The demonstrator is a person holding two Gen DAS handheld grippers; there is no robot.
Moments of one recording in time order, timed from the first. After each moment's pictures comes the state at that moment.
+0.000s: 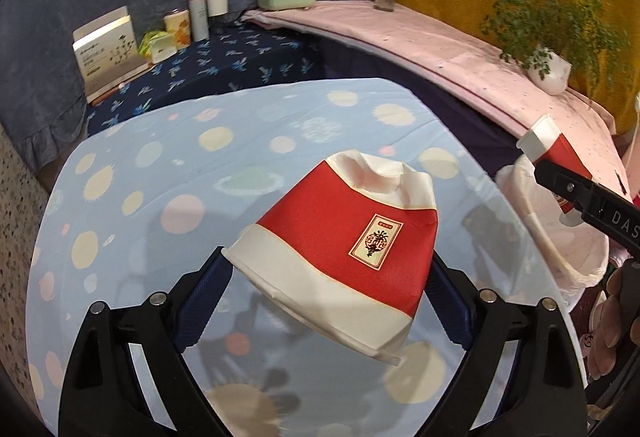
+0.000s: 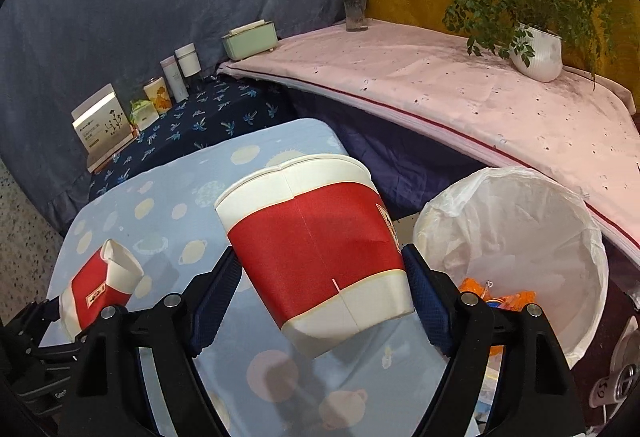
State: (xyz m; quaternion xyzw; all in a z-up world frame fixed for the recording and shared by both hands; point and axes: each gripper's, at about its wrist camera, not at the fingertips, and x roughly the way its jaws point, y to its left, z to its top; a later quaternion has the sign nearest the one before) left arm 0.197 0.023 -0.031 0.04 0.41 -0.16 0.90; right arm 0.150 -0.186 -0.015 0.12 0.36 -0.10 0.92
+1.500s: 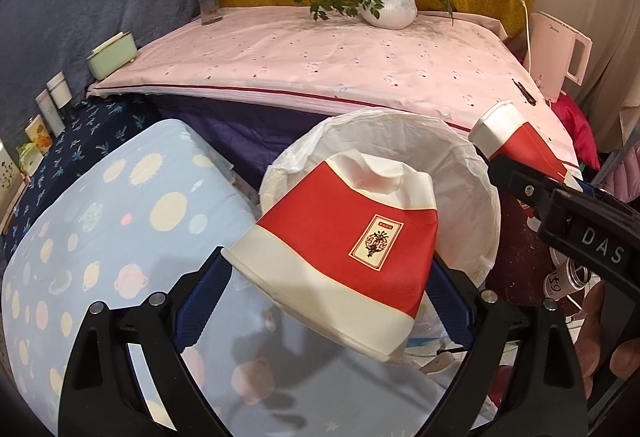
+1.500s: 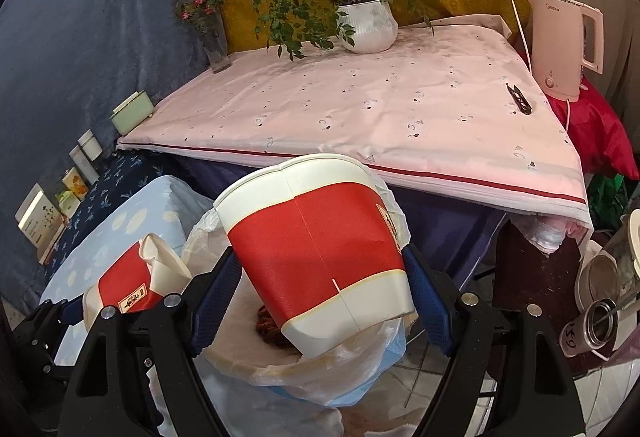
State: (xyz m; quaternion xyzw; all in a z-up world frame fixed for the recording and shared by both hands) left arm 0.130 -0.228 -0.028 0.17 0.38 -0.33 0.85; right arm 0.019 -0.372 -0.025 0.22 0.31 -0.25 0.89
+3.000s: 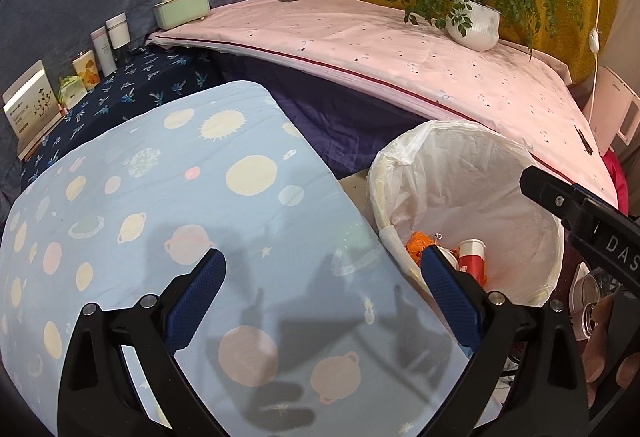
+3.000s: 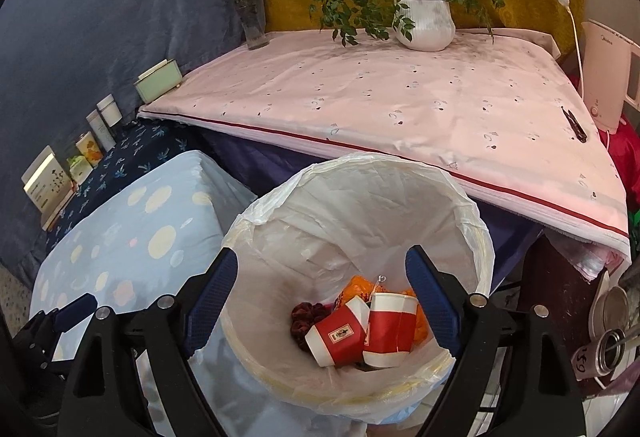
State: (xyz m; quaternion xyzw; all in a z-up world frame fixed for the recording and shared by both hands) left arm 0.174 -0.159 -0.040 0.09 0.40 -0.23 0.88; right arm 0.081 -0.333 -0.029 0.18 0.34 -0.21 0.90
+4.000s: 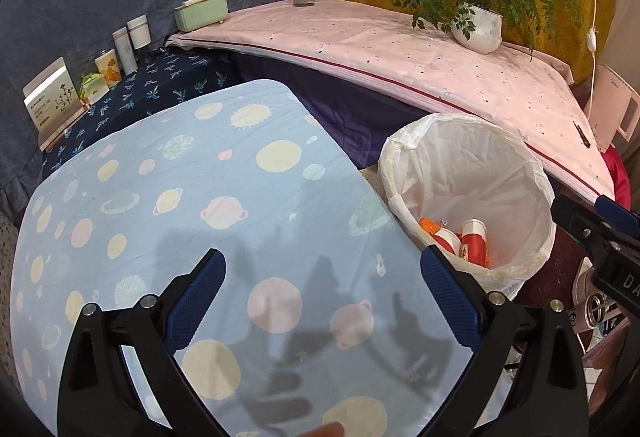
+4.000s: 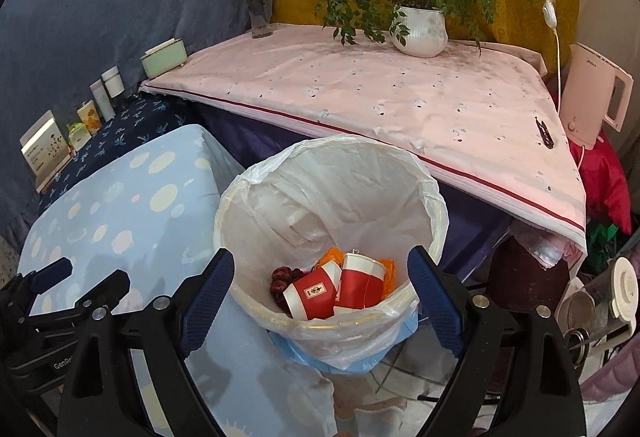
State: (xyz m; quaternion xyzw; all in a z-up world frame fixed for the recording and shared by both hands) left arm 0.135 -0.131 -0.027 0.10 0.40 -0.21 0.89; right arm 0.028 -0.305 -0.014 0.13 0.36 -0.22 0.90
